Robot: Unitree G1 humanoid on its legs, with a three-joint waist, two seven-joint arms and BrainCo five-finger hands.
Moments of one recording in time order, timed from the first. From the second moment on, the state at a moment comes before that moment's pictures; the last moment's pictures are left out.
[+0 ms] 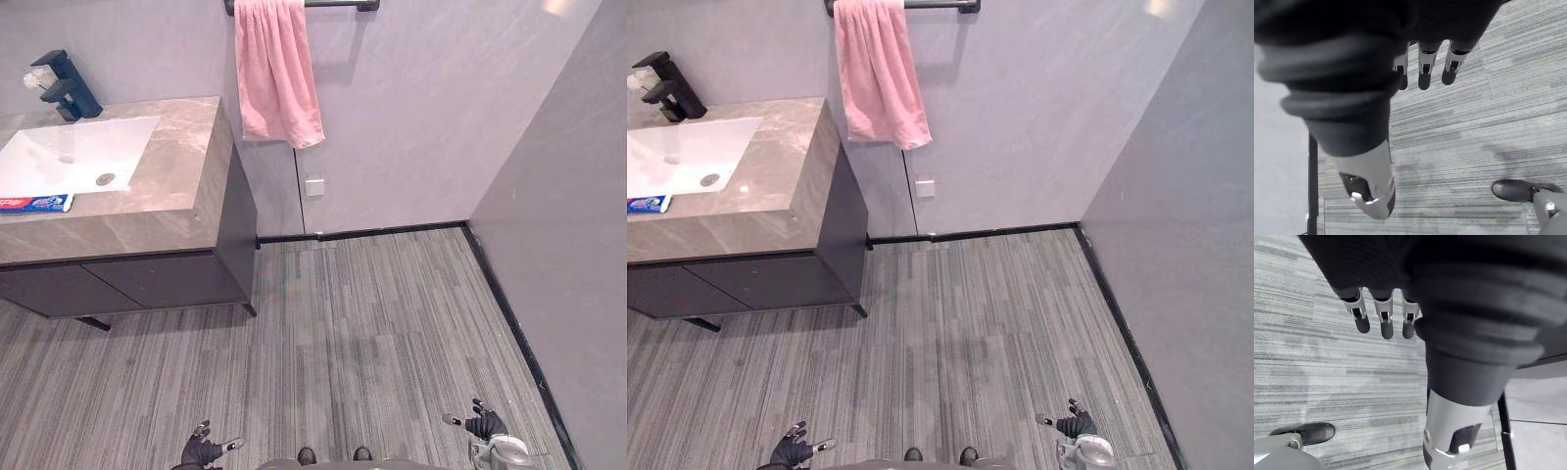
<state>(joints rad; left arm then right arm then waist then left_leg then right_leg) 0.16 0.18 0.17 1.05 -0.01 -0.17 0.03 0.02 -0.22 -0.24 1.05 0.01 -0.06 -0.02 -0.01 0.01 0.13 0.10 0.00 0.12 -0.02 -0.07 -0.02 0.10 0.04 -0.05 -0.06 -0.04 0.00</state>
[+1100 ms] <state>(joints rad) 0.07 0.13 0.05 0.92 -0.04 -0.17 0.05 -0.02 -0.16 -0.22 1.00 0.07 -0.07 -0.06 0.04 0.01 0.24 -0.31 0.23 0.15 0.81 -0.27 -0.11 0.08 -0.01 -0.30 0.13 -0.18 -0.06</state>
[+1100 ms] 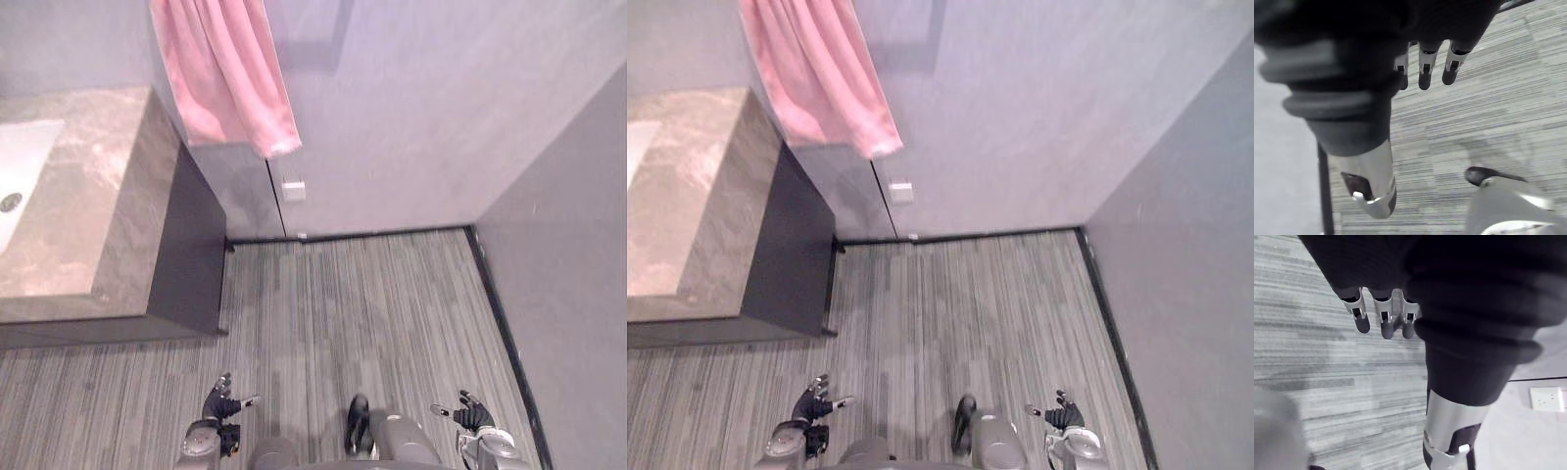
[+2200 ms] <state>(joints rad) 0.03 0.12 0.07 0.91 -0.05 -0.17 0.05 0.02 -0.14 -0.20 0.97 0.03 -0.06 -0.06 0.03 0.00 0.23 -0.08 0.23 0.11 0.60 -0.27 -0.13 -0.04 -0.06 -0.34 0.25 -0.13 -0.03</state>
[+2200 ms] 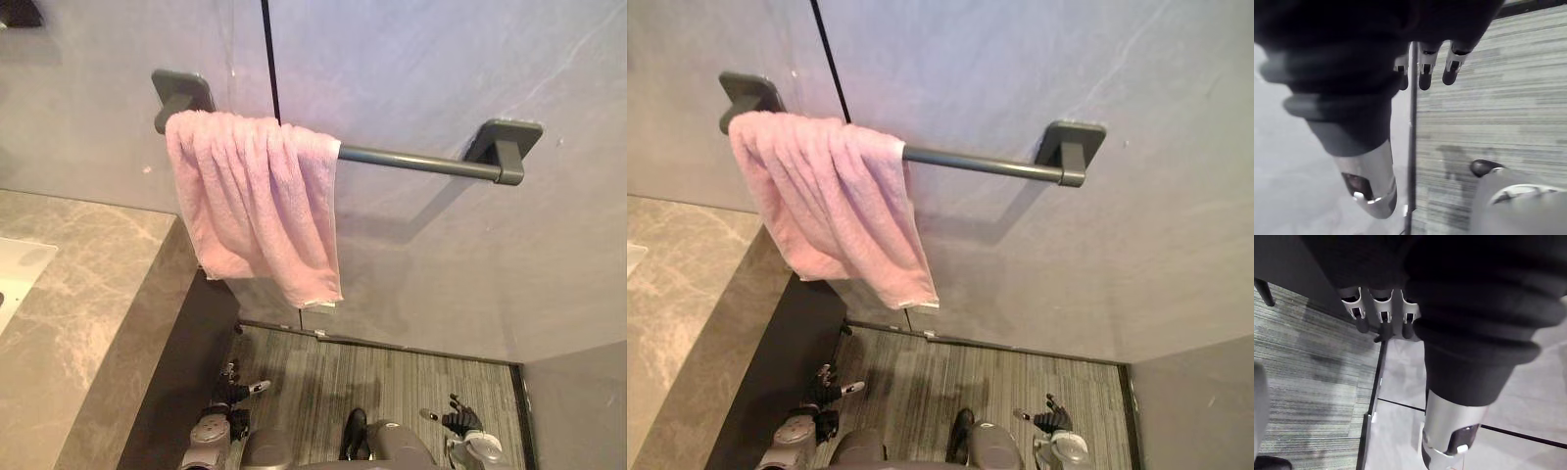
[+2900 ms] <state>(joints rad) 0.07 0.16 0.07 0.98 -0.05 -0.17 0.05 0.04 -0.14 -0.21 1.04 0.02 -0.06 -0.06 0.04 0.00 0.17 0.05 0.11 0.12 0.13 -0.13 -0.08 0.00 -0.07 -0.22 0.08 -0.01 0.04</state>
